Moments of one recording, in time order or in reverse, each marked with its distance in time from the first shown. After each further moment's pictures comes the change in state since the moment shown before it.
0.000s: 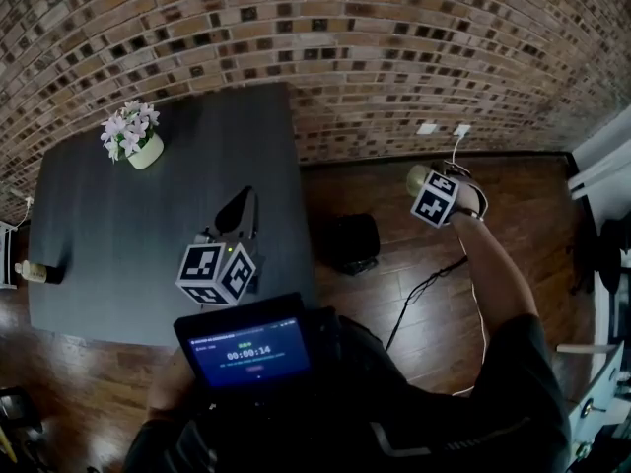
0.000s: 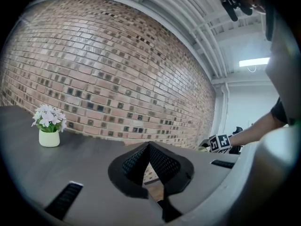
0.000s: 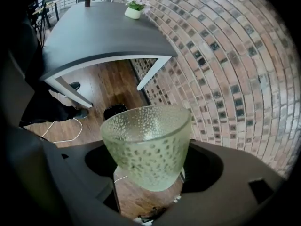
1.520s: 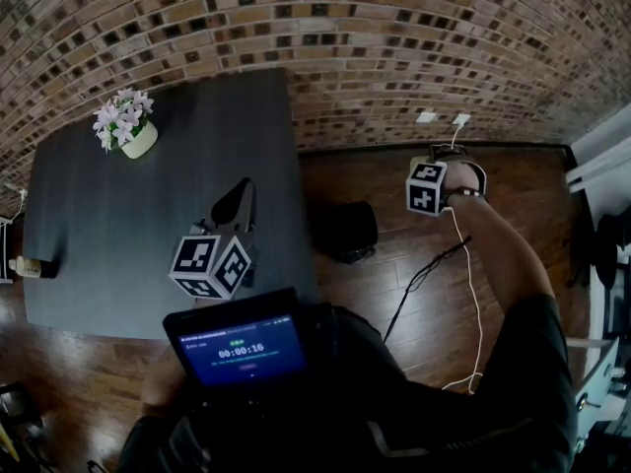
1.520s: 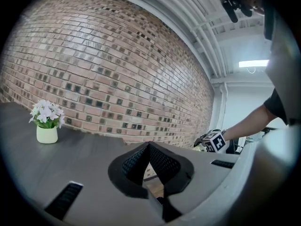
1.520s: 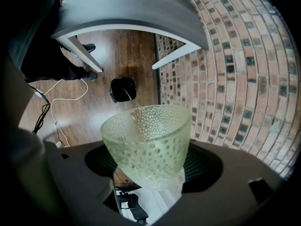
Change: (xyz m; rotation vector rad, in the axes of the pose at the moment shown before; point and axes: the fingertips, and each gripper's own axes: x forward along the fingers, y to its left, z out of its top) left arm 0.002 0.006 -0.012 -0.013 0.035 -0.026; right arm 0.003 -0.002 -0.010 -0.387 0.256 -0.013
